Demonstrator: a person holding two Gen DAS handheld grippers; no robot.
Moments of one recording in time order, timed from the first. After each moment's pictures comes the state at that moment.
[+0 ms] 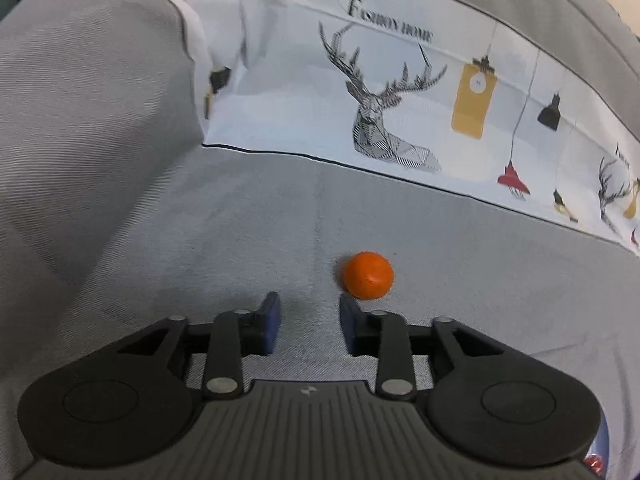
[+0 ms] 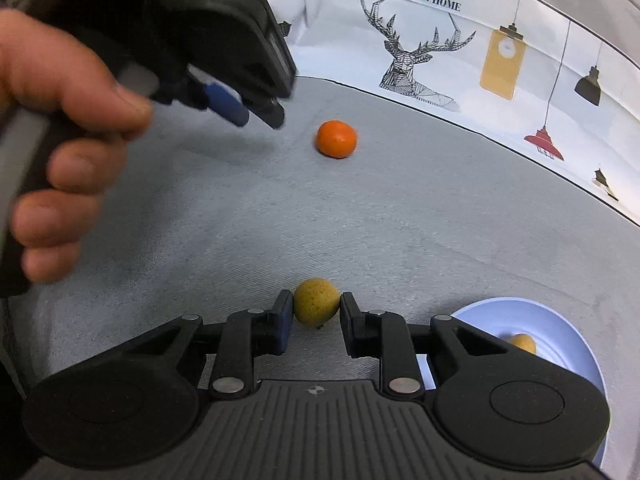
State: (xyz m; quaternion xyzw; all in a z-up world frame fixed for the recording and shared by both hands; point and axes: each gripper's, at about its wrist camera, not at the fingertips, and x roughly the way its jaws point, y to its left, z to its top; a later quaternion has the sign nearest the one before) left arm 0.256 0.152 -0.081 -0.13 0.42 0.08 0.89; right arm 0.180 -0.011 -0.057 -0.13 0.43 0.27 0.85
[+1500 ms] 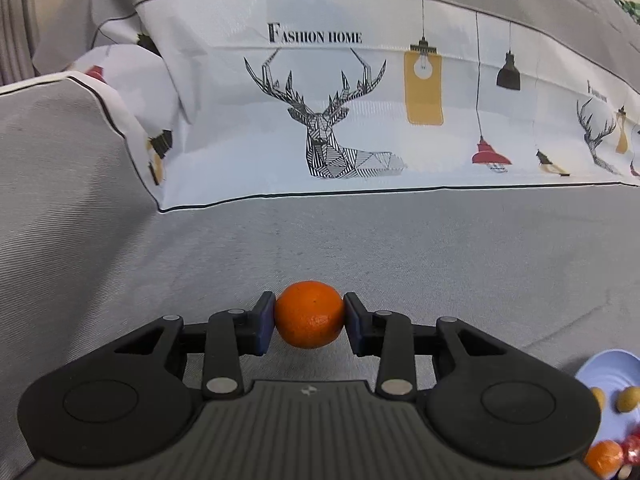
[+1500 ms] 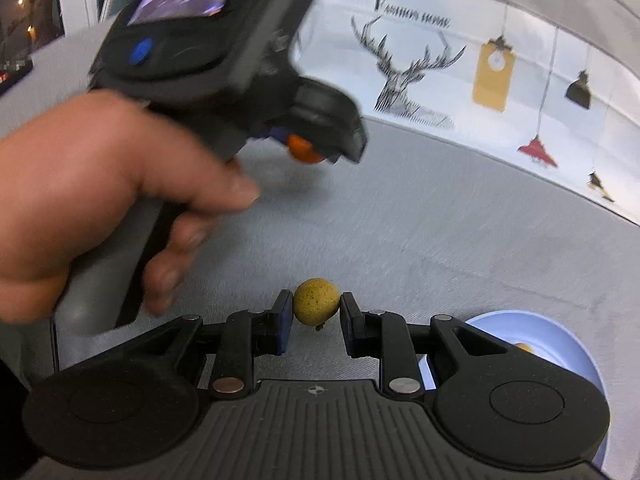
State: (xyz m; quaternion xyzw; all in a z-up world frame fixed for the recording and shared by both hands) left arm 0.267 0.113 -0.078 -0.01 0.38 0.05 0.92; right arm 0.175 -0.028 -0.028 -0.09 0.40 0.27 0.87
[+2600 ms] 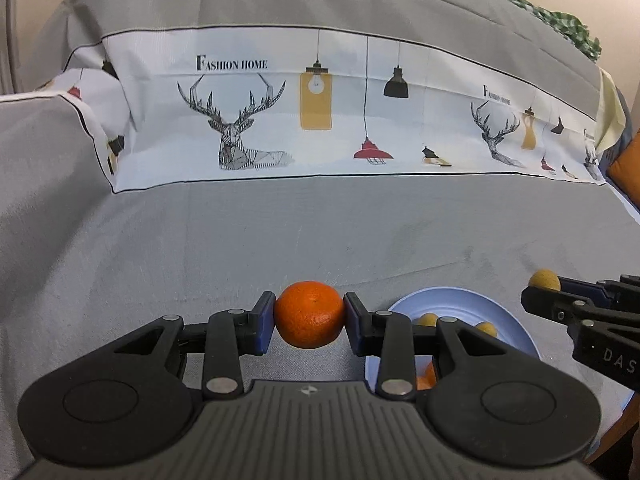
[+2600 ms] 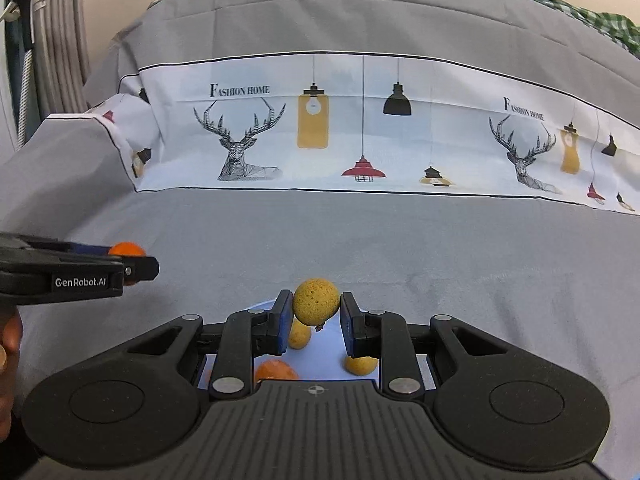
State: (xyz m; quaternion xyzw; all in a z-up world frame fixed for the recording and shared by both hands) left arm 0.155 0.034 -0.035 -0.04 0.37 -0.02 0.93; right arm 0.146 -0.194 0.014 0.00 0.35 0.14 0.93
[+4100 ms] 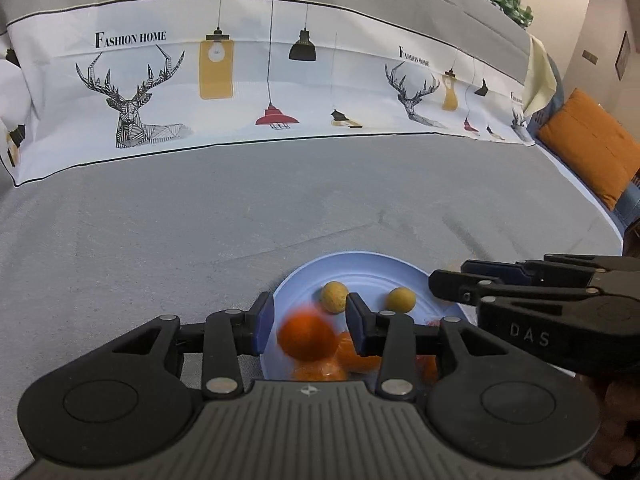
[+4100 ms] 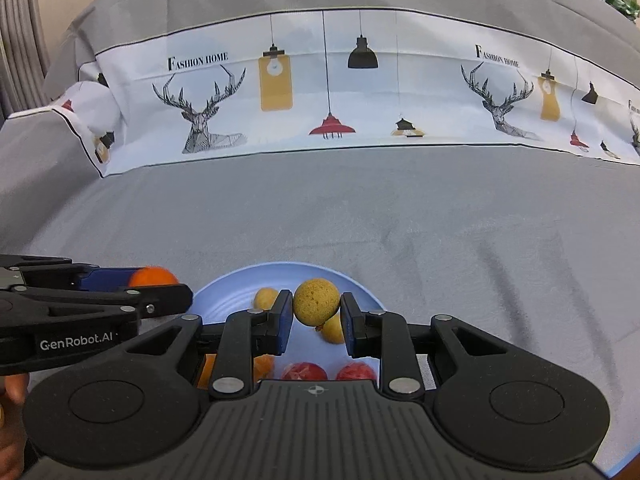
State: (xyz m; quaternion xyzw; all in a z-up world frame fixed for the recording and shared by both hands) left arm 0.161 -0.008 -0.054 -0.04 0.40 -0.15 0.91; right arm 0.155 -0.204 -0.009 0.02 0.40 0.09 0.91
